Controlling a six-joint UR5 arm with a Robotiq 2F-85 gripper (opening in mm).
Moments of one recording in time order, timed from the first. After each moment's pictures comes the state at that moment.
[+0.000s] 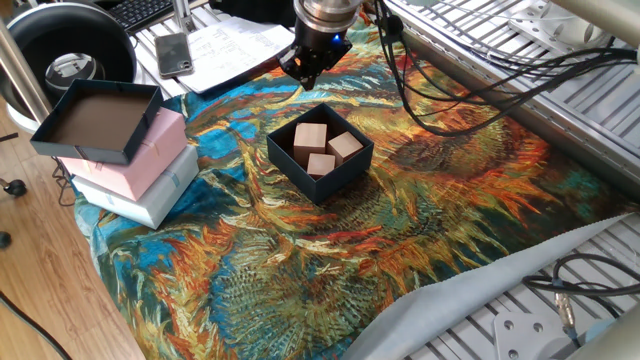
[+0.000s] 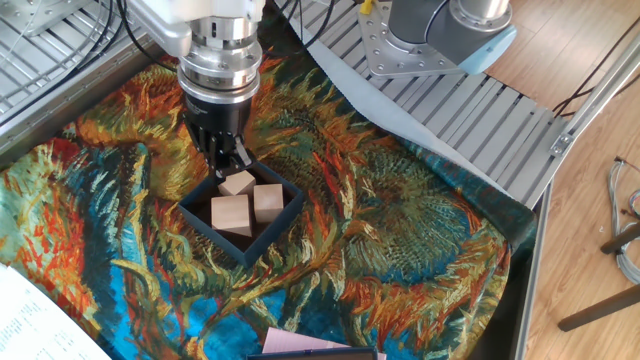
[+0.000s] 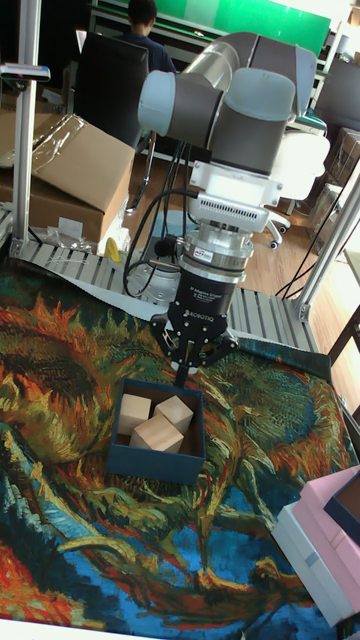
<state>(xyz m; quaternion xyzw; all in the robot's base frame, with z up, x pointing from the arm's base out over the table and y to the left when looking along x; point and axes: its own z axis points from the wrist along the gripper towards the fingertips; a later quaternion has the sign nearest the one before) 0.600 0.017 0.177 0.09 0.99 0.01 0.13</state>
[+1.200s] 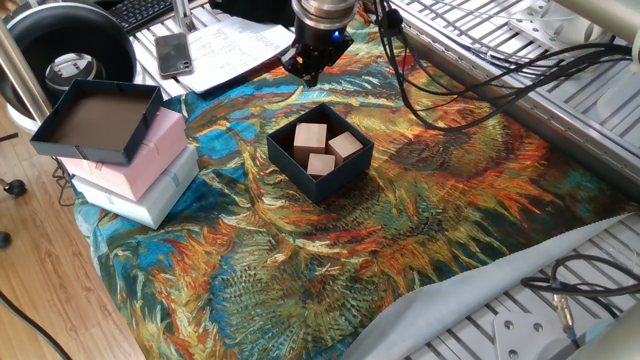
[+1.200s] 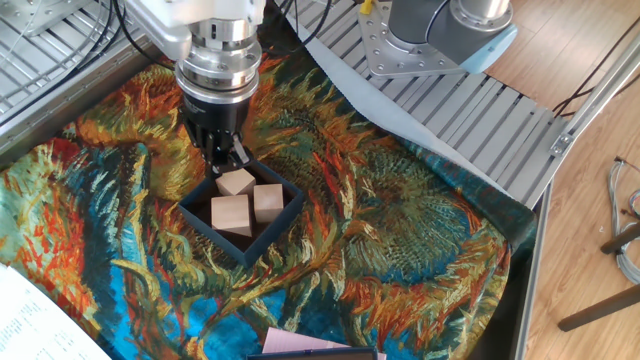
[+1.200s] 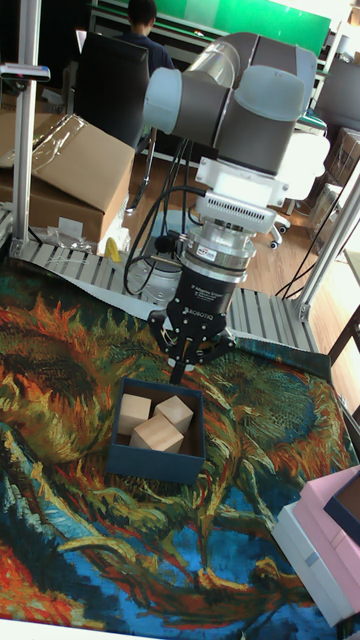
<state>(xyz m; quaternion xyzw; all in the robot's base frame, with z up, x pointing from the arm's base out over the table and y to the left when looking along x) 0.597 0.013 0.179 0.07 0.99 -0.01 0.12</state>
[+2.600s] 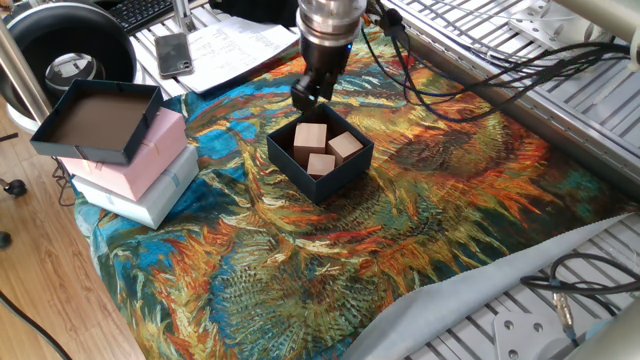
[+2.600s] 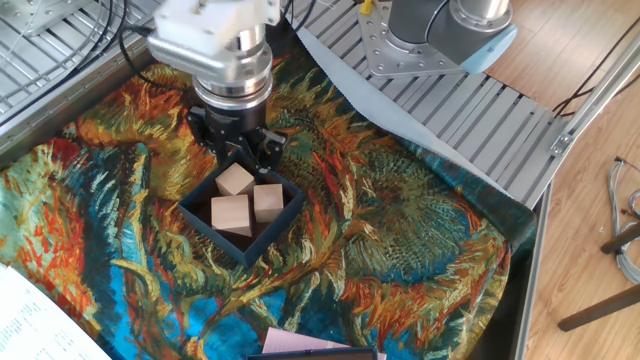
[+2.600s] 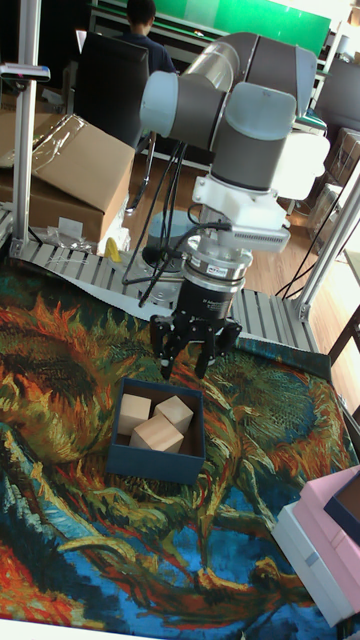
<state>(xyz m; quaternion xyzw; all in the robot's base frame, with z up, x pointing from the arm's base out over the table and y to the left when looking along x) 0.561 0.027 0.153 -0.18 0.98 -0.01 0.06</state>
